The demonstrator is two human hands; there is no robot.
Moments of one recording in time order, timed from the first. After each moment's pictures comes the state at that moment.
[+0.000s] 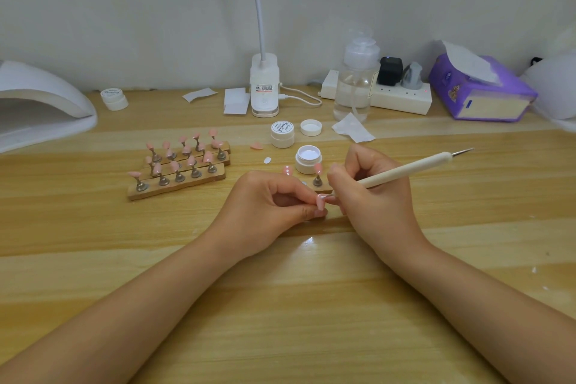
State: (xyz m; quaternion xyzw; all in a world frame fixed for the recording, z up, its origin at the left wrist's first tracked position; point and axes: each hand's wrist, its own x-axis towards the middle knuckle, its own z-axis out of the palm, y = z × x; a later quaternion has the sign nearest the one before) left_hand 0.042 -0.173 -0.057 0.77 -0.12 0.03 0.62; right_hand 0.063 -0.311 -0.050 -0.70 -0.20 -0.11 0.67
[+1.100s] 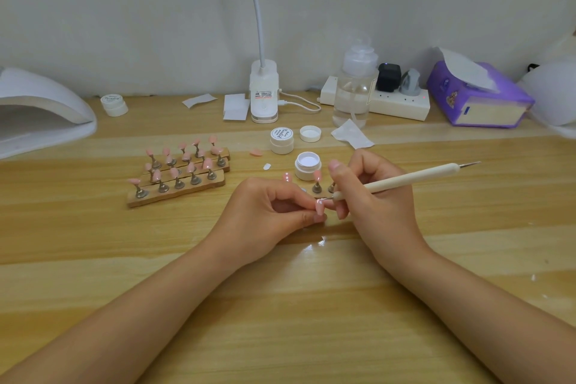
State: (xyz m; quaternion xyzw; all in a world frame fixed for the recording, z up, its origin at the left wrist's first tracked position) left_hand 0.041 -0.173 -0.055 0.77 -0.13 0.04 0.63; right_hand 0.066 -0.312 -0.051 -0.65 -0.19 -0.08 0.73
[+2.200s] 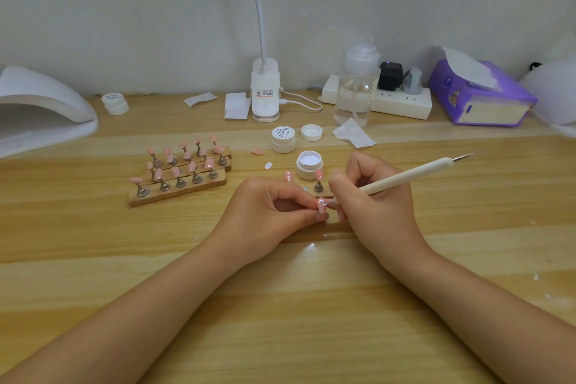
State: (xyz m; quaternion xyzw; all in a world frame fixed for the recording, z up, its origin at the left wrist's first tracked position) left_hand 0.041 -0.174 -0.054 0.78 -0.09 0.04 0.61; right_hand 0.068 -0.312 -0.055 -0.69 -0.21 -0.10 0.69
